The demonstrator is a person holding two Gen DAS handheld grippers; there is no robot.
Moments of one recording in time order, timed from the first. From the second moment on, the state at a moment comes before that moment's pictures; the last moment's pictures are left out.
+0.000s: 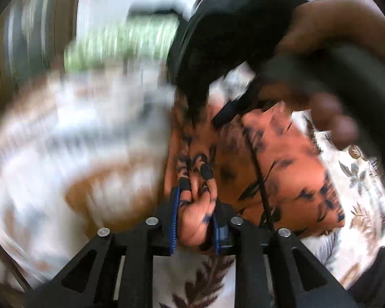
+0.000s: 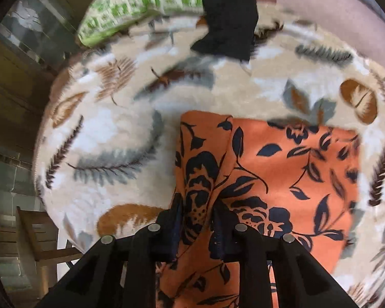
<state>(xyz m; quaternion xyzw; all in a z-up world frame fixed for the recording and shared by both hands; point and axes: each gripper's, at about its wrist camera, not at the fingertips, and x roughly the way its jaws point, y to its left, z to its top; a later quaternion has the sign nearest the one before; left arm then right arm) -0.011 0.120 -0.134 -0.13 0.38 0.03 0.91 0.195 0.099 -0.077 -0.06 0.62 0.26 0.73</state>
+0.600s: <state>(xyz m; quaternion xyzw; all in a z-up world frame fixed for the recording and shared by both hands) -0.008 0.138 -0.065 -0.16 0.33 -0.02 0.93 0.072 -0.141 -0.103 0.28 0.54 0.36 0.70</state>
